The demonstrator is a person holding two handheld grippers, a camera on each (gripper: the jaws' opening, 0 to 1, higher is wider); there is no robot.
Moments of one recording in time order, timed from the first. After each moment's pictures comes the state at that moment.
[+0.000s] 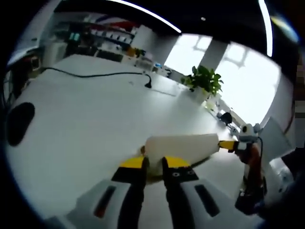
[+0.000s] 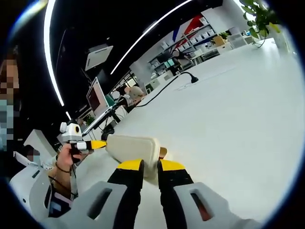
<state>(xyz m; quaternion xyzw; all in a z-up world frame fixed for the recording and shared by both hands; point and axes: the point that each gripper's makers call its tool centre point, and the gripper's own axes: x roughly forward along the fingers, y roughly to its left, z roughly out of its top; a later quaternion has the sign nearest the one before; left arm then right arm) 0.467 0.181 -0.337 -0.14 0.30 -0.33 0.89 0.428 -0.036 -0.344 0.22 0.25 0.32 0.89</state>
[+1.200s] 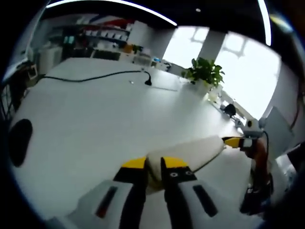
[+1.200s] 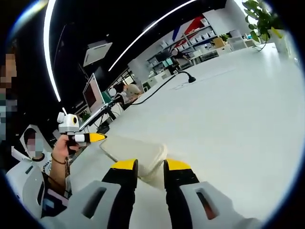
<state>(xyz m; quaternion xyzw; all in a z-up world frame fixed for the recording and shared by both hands) 0.483 0.179 -0.339 -0.09 0.31 -0.33 0.89 0.431 -0.041 -0.350 0.20 0.25 0.31 0.89</state>
